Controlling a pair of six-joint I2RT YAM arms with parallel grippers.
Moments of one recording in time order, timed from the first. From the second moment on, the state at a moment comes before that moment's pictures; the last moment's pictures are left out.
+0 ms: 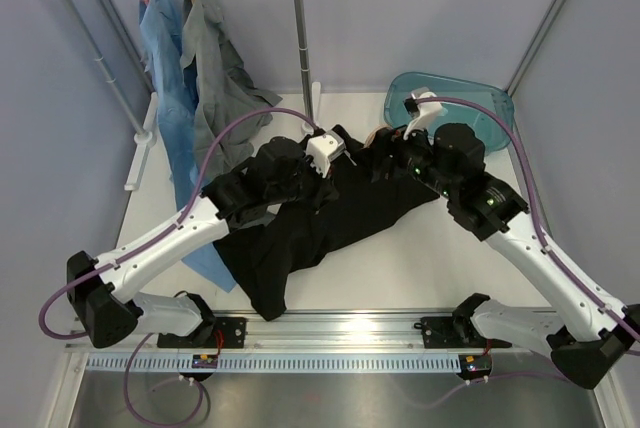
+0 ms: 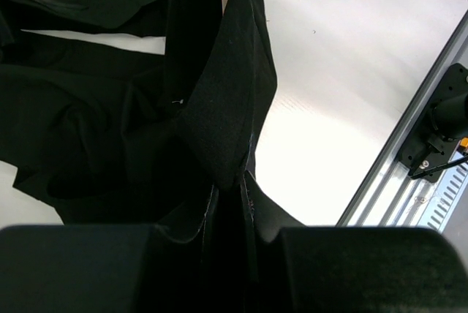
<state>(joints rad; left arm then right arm) -0.85 1.28 1.21 -0.45 0.16 -0.10 0.64 1.06 1.20 -0.33 -0.07 0.29</state>
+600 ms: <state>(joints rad) -0.85 1.25 1.19 -0.44 0.14 -0.11 0.65 1.12 1.21 -0.27 0.09 0.34</state>
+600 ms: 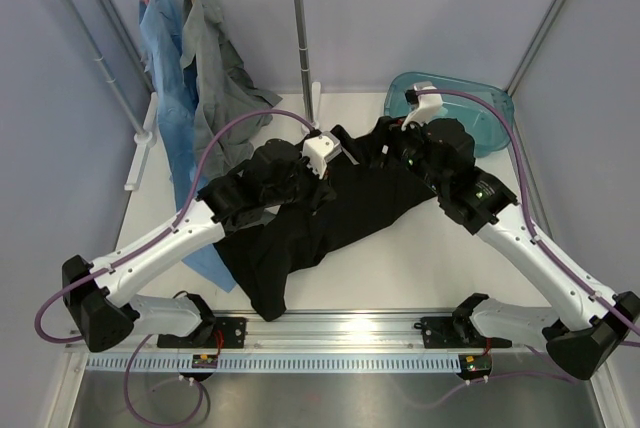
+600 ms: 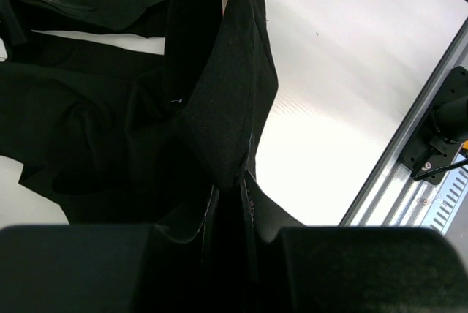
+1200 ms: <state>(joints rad) -0.85 1.23 1.18 -0.42 0.14 -0.11 0.65 1.20 1.20 -0.22 0.08 0.40</state>
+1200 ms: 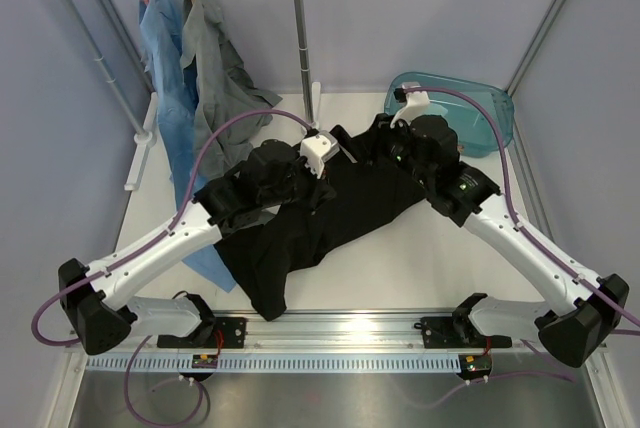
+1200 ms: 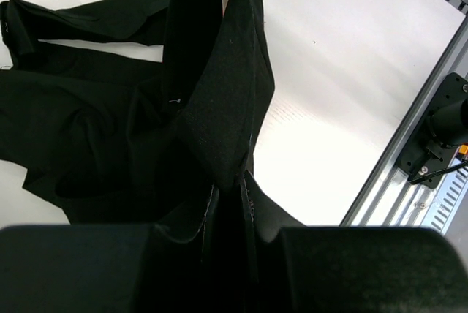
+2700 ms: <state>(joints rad) -0.87 1.30 1.32 -0.37 0.05 -0.30 0.66 1.12 1.20 -0.21 0.07 0.24</state>
